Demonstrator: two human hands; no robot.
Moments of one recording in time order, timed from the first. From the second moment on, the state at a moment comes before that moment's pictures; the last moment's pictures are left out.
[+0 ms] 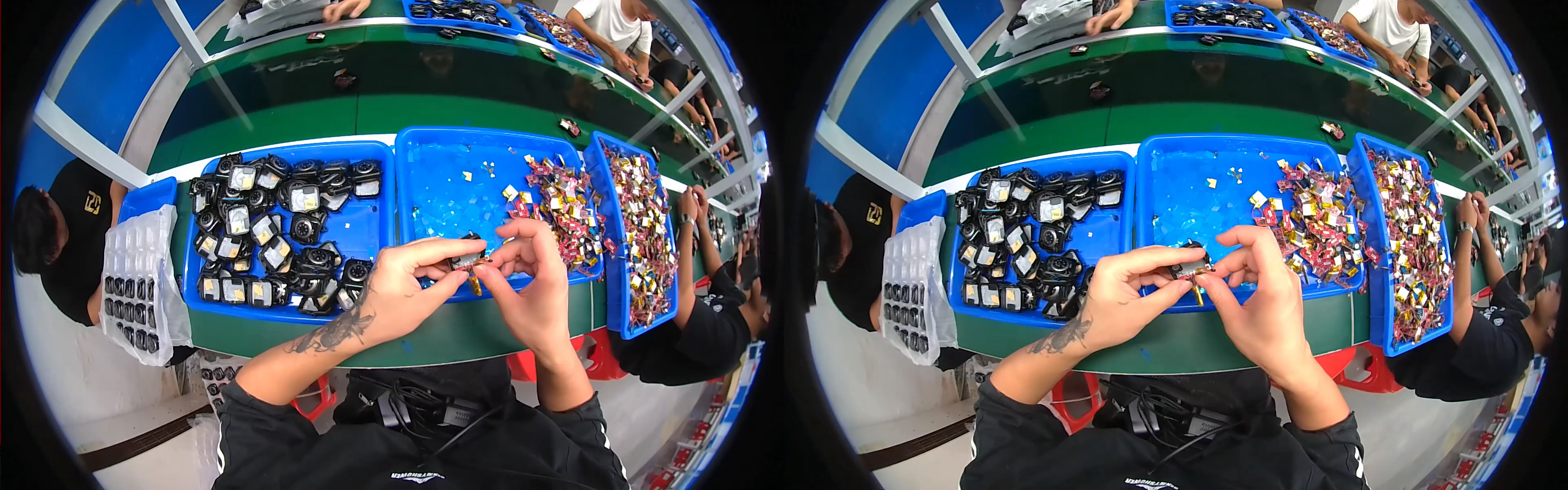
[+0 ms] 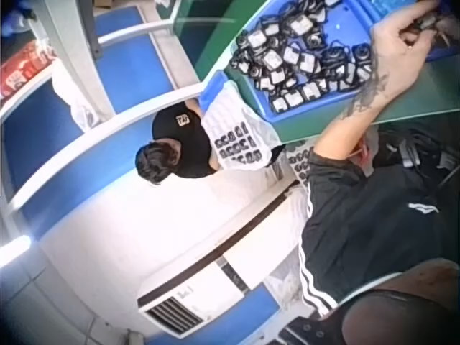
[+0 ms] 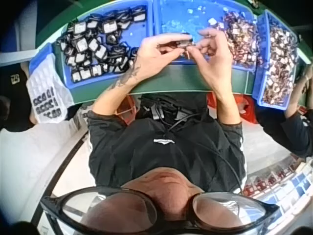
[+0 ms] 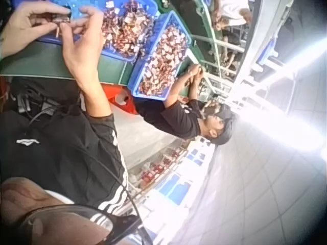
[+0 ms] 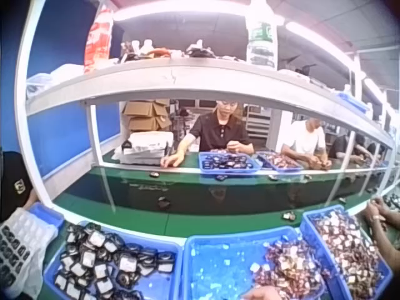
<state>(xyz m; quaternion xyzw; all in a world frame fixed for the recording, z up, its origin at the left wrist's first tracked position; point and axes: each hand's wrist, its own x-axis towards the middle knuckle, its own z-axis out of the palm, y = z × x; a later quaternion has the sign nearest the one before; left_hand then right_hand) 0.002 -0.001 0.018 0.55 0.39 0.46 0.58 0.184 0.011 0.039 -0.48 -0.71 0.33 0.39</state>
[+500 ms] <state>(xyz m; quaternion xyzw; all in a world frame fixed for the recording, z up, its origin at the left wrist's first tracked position) 0.006 -0.004 0.010 0.45 0.39 0.53 0.60 0.169 0.016 0.024 -0.45 -0.61 0.48 0.44</state>
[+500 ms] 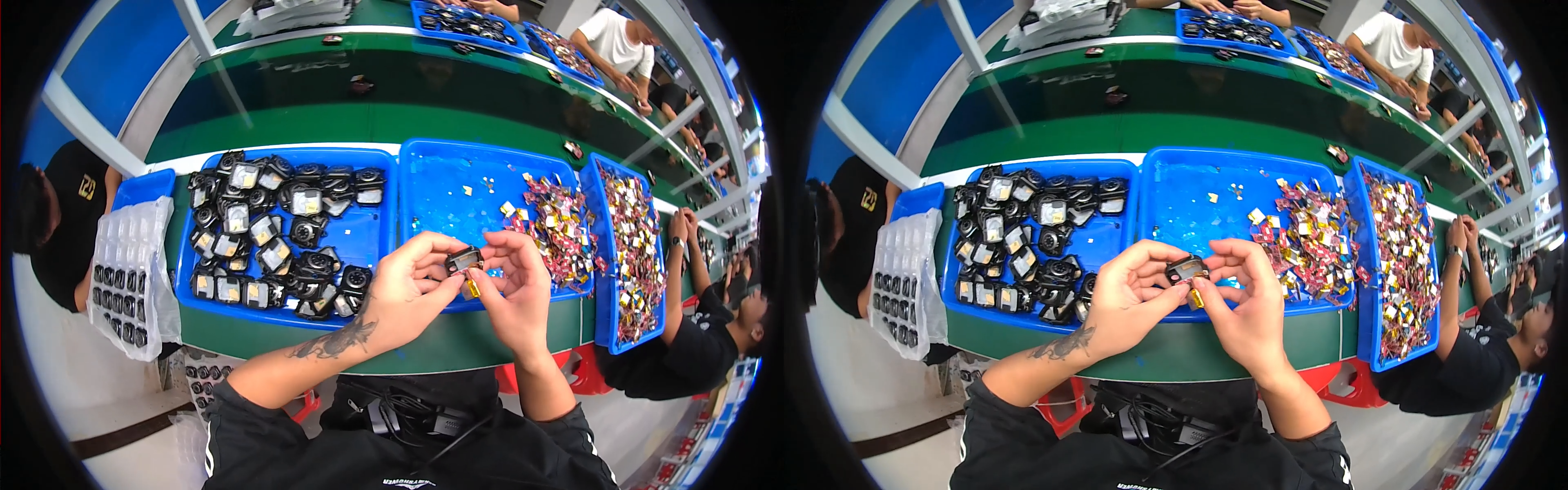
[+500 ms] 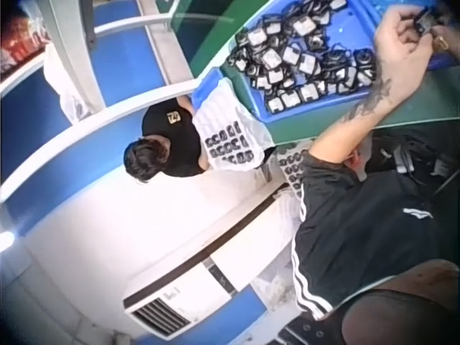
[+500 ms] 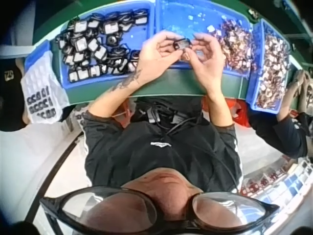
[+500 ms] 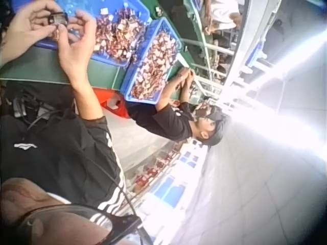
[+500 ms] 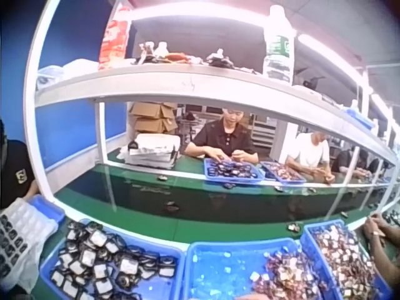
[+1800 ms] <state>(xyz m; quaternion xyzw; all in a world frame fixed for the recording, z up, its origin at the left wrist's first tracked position) -0.007 0.023 0.003 0.34 0.40 0.55 0.65 0.234 0.135 0.026 -0.58 -0.77 -0.06 0.27</state>
